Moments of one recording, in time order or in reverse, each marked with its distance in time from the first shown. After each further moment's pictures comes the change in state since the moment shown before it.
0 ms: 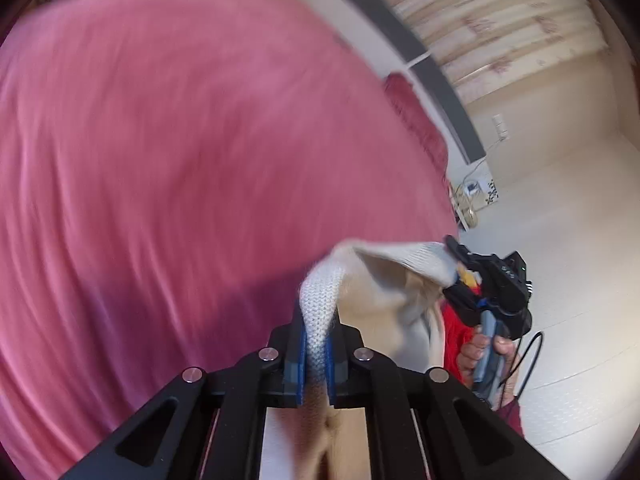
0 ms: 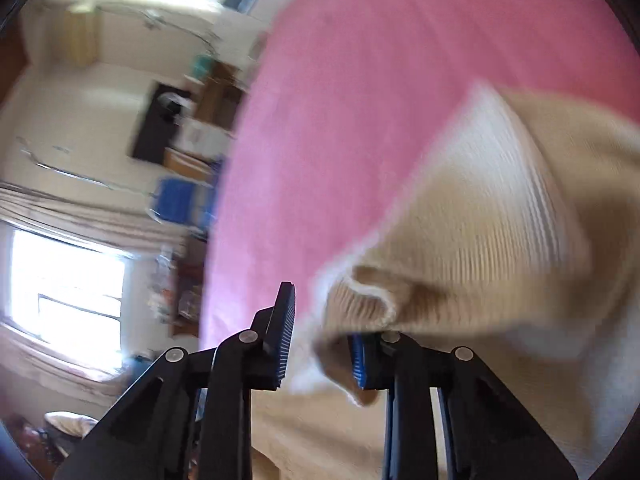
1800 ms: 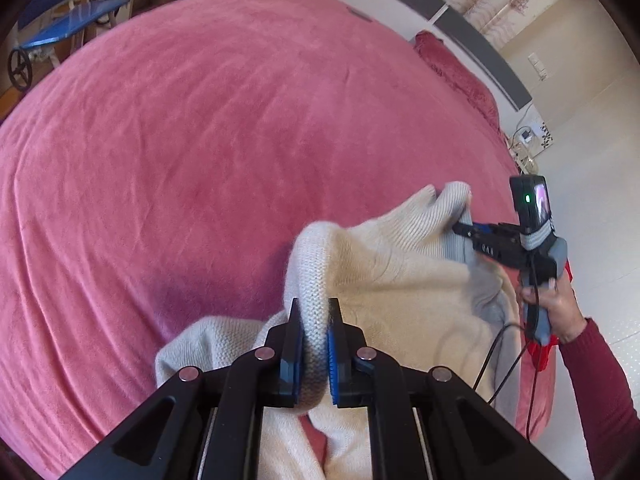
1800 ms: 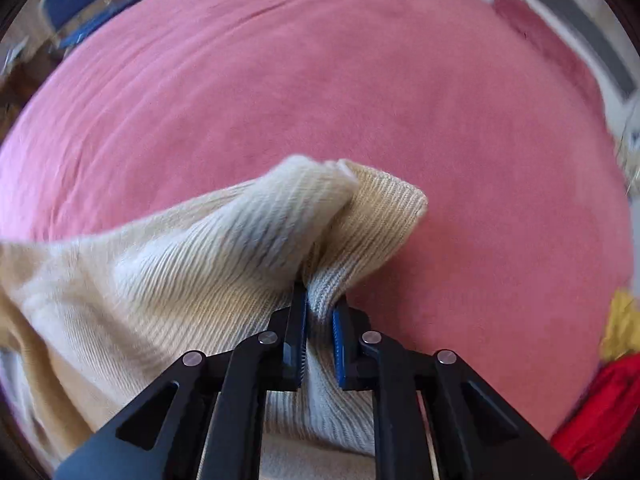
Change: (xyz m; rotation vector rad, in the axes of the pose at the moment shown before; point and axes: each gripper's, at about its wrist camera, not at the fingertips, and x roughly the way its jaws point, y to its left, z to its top) left arm 0.043 0.050 0.094 0.176 0.135 0.254; right arm 0.118 0.034 0.048 -0.791 0.259 -0.943
